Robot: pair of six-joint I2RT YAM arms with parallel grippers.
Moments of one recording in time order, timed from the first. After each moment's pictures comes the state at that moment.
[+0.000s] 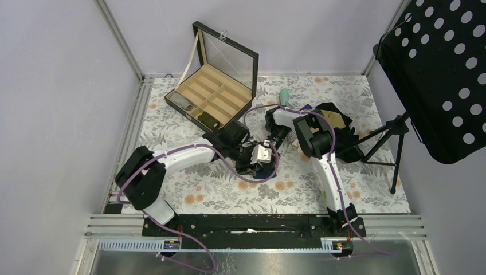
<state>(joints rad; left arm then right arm) -0.79 1.57 1.01 -0.39 0.62 0.73 0.48 2.48 1.74 -1.50 -0.92 -0.74</state>
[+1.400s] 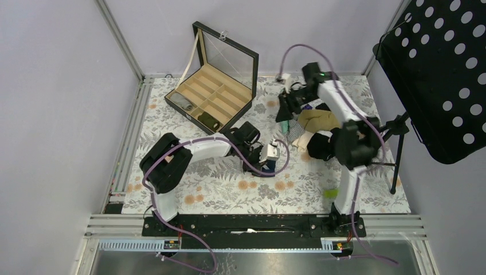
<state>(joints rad) -0.82 1.82 1.09 -0.35 0.63 0.64 0.25 2.16 1.94 -1.18 -0.90 -0.67</state>
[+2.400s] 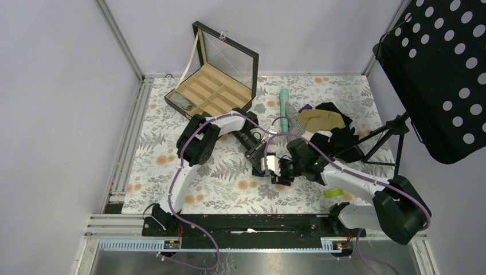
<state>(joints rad) -0.64 2.40 1.75 -1.12 1.13 0.61 0.65 1.22 0.54 -0.23 -0.51 -0.80</state>
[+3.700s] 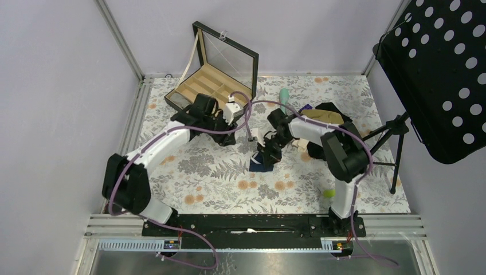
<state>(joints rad) -0.44 1.55 1.19 -0.58 0.61 0.34 0.56 1.88 1.18 -0.72 -0.68 -0.84</state>
